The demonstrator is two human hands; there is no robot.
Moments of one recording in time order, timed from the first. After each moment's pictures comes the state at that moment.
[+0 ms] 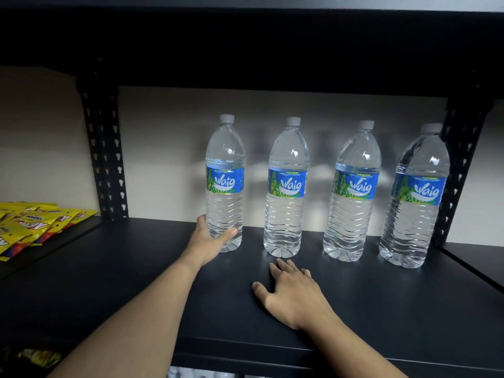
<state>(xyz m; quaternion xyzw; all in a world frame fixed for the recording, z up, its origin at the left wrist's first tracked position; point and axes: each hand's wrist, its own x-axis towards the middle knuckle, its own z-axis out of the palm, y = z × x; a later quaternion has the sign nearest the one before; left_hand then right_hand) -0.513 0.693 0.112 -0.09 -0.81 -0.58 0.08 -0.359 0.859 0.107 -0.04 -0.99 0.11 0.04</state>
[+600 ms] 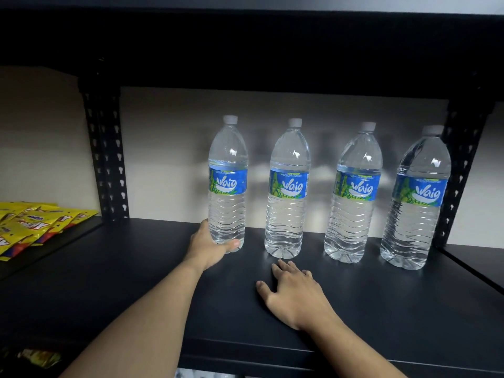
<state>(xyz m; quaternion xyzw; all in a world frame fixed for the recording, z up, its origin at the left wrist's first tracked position) -0.508 0.693 0.109 -0.08 -0.84 -0.54 0.09 -0.359 0.859 0.108 -0.04 -0.99 0.11 0.06</state>
